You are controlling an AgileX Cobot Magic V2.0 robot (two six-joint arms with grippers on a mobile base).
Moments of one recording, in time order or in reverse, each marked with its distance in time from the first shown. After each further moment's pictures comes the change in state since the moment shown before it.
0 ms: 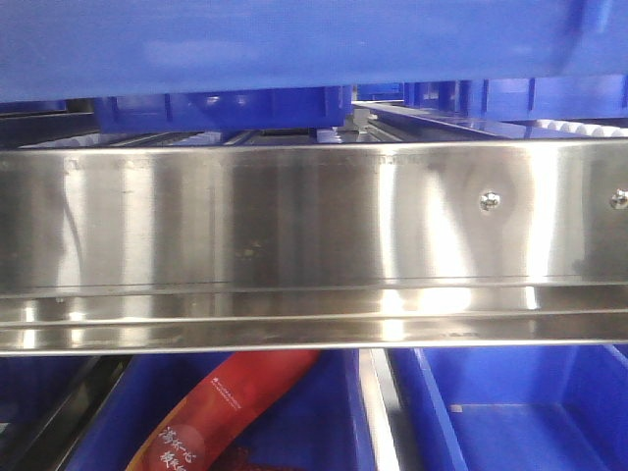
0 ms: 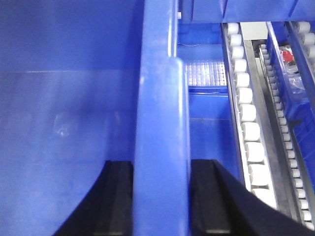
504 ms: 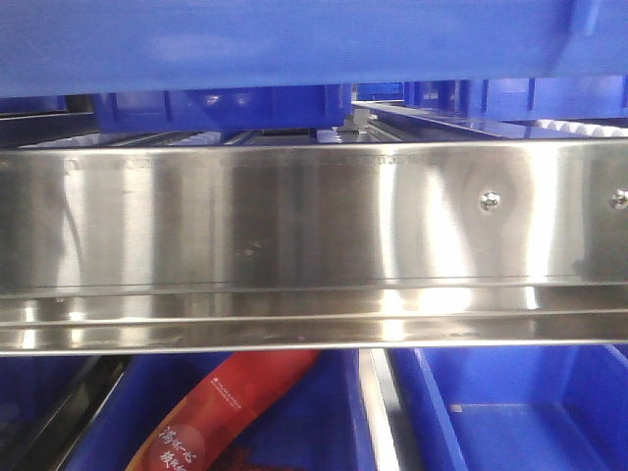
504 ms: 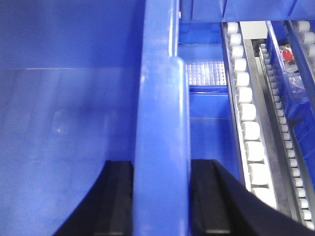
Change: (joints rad) left arm 0.000 0.000 0.000 -0.002 -0.016 0.002; right arm 0.000 0.000 0.000 0.000 0.002 0.002
